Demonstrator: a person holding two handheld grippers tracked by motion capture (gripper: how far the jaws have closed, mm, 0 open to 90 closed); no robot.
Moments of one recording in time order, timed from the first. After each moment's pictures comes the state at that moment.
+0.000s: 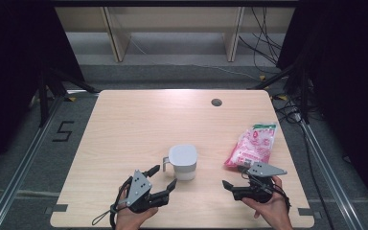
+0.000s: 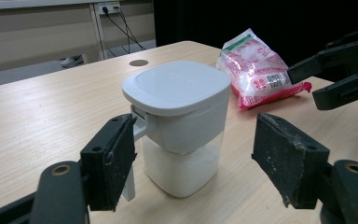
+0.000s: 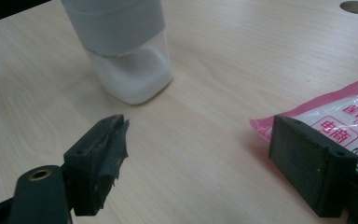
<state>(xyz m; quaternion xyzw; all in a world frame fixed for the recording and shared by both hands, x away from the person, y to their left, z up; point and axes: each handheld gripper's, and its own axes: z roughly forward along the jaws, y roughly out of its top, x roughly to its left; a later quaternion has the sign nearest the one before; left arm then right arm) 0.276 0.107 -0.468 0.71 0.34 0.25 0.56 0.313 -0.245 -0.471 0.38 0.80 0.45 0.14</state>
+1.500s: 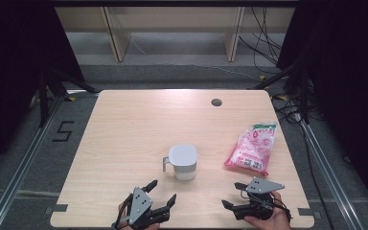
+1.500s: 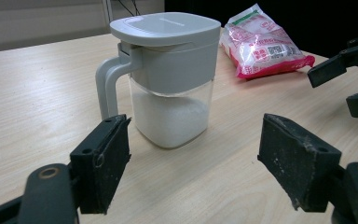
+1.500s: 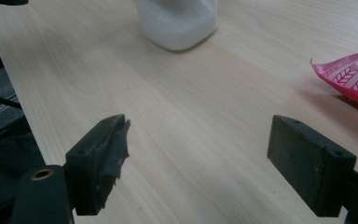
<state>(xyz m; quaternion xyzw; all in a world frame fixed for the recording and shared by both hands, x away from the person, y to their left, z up) 0.247 0.107 -0.496 0.71 0.37 0.26 0.54 0.286 -0.248 -0.494 0.33 0.83 0.44 0.10</state>
